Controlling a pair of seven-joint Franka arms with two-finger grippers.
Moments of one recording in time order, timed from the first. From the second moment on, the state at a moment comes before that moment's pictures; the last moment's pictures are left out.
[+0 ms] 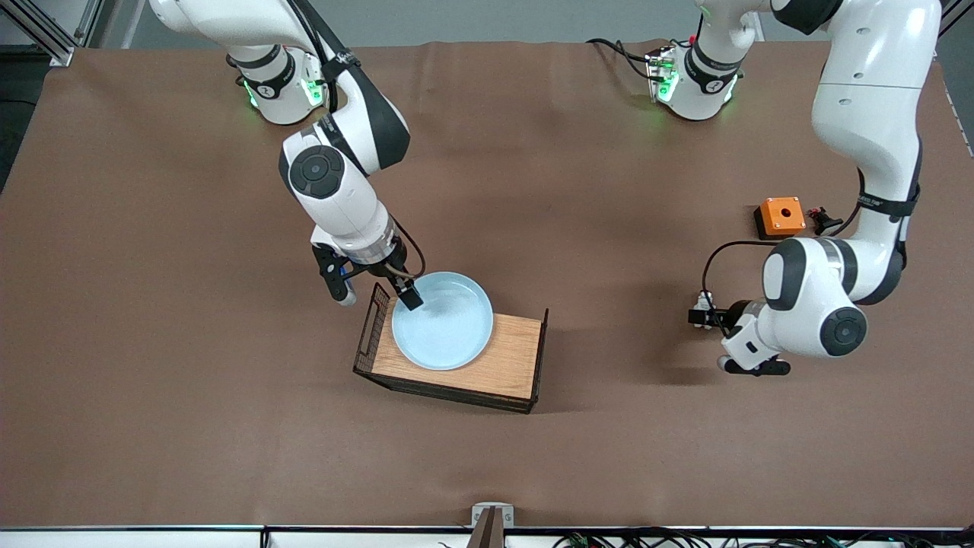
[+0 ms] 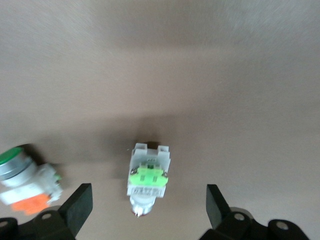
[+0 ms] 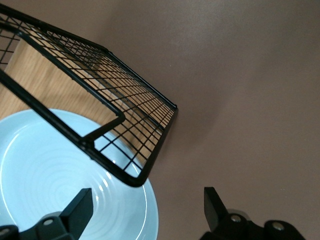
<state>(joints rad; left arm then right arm) -0.02 0.64 -0.06 -1.61 -0.08 1.96 0.01 0.56 0.38 0.00 -1.79 0.11 2.33 1.55</state>
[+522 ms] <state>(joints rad) 0.02 0.37 -0.06 -1.50 -0.05 1.74 -0.01 0.56 0.41 0.00 -1.79 0.10 2.33 1.54</state>
